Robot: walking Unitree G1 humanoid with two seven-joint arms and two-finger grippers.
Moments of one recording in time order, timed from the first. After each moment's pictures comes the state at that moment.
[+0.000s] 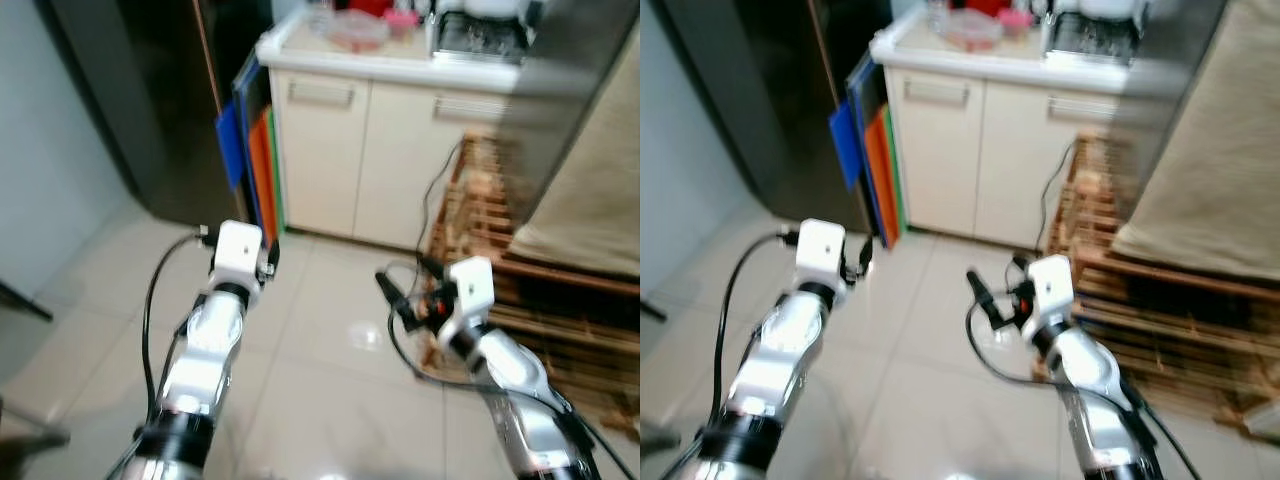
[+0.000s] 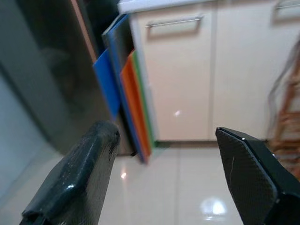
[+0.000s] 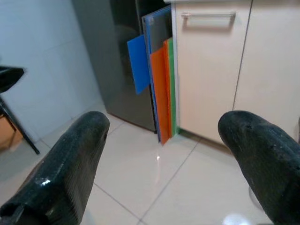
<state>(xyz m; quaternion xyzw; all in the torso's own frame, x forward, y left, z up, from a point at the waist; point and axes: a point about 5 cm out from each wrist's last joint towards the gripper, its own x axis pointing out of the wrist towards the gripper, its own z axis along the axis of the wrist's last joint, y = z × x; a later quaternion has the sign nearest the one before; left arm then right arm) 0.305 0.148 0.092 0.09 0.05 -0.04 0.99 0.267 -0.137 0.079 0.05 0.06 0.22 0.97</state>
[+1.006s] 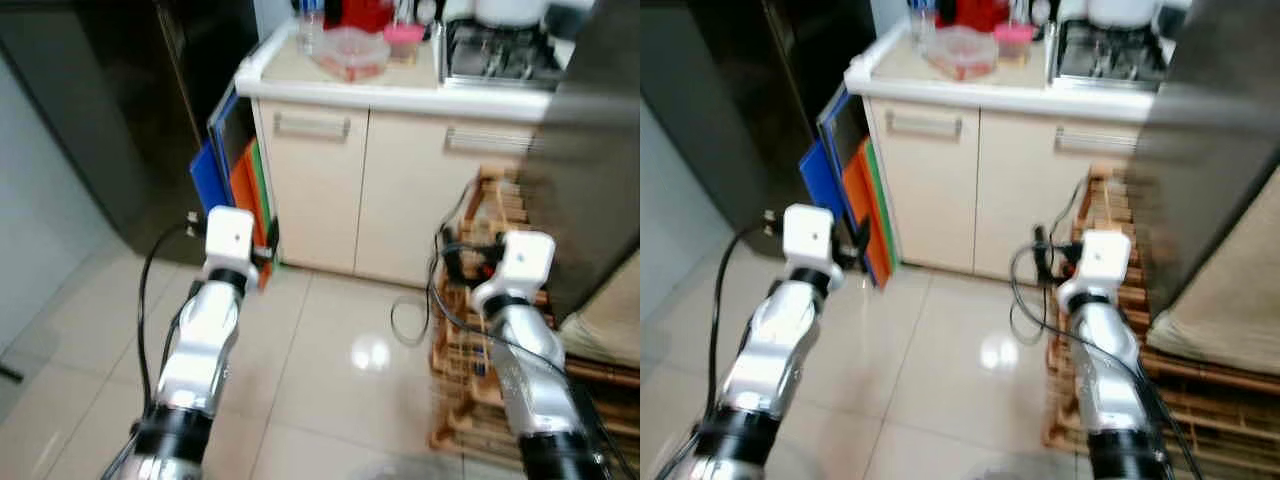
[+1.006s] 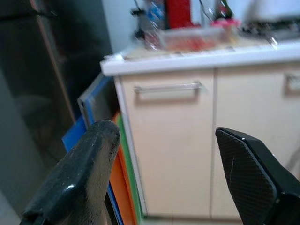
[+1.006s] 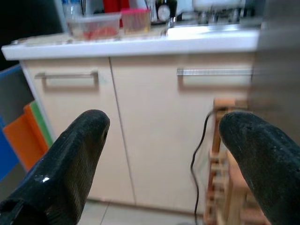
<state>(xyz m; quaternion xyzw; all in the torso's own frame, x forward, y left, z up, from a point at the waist) 0.308 0.149 0.126 0.05 -0.05 -0.05 1.00 0.292 -0.197 0.103 0.02 -0.01 -0.01 1.00</state>
